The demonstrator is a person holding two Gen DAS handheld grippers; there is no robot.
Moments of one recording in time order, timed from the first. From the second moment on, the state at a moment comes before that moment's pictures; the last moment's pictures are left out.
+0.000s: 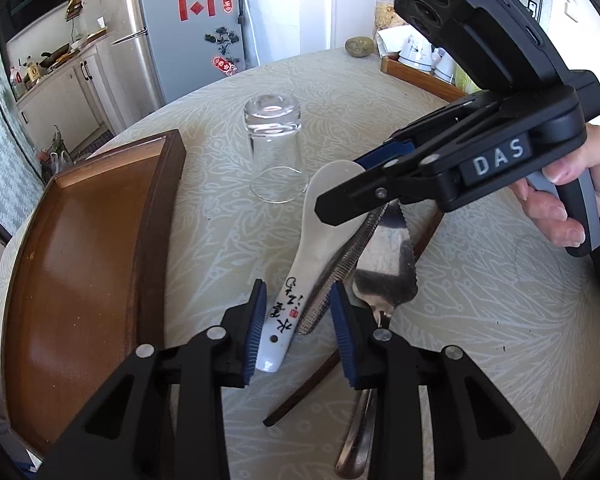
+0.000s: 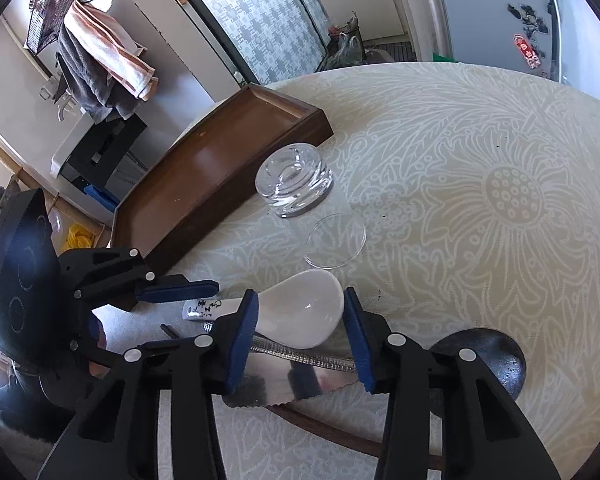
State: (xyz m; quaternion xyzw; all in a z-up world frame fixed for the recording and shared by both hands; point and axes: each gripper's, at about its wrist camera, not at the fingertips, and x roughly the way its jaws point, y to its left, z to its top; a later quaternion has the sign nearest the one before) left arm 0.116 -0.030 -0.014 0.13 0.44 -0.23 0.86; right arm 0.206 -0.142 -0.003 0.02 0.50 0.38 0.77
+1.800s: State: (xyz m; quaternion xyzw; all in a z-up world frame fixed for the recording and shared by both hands) left arm 0.079 0.029 0.053 0.15 0.36 -0.22 0.89; right arm 0.187 -0.087 0.085 -0.02 0.42 0.40 0.82
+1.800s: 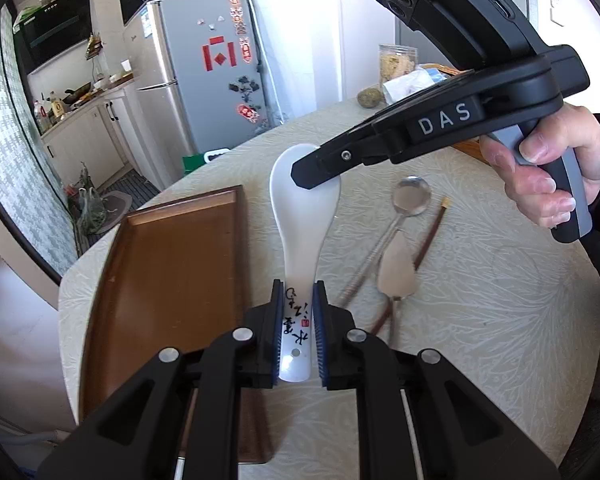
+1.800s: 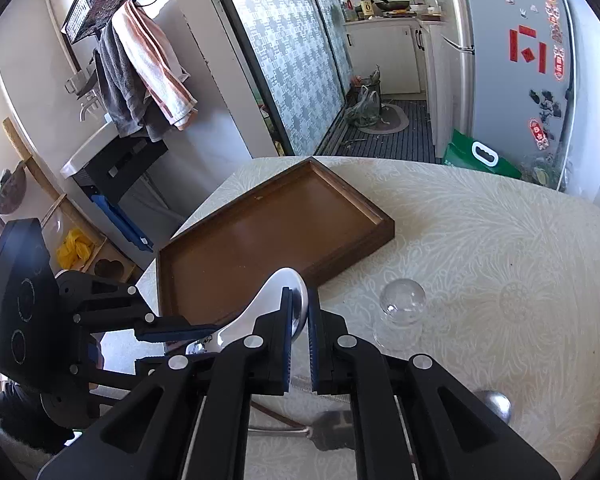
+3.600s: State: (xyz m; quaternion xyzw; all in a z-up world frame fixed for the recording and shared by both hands) left arm 0.135 0.151 0.035 0.13 0.39 -0.10 0.91; right arm 0.268 0.034 0.048 0.00 0.48 0.41 0.77
